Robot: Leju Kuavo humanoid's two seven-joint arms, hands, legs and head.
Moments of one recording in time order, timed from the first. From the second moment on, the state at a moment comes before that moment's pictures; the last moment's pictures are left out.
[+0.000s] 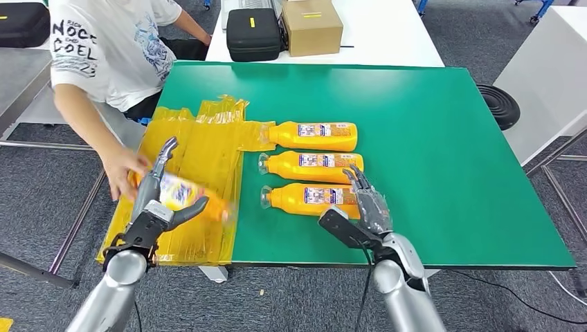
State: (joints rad) left arm -0.22 0.04 -0.24 -1.31 -0.38 0.13 -0.50; right arm -0.18 0.07 0.14 -1.28 0.94 -0.06 -0.24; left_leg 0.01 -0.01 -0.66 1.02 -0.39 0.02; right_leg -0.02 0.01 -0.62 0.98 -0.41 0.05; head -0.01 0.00
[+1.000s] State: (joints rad) left arm -0.15 -0.06 -0.16 -1.35 -0.41 0.22 -0.46; right arm -0.48 -0.04 0.22 -0.83 1.02 0.08 -0.18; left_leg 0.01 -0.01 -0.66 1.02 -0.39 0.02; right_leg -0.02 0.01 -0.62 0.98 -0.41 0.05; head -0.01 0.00
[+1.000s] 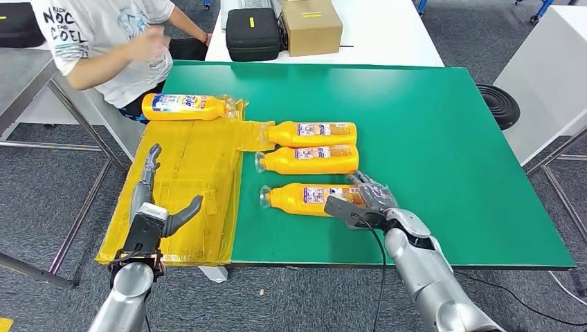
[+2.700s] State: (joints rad) left arm -0.12 -0.06 -0.12 -1.33 -0.29 0.18 -0.47; right arm -0.58 0.01 0.36 -0.61 0.83 0.01 -0.41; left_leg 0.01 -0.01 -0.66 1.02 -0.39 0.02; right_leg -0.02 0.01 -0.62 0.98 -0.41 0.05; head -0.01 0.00
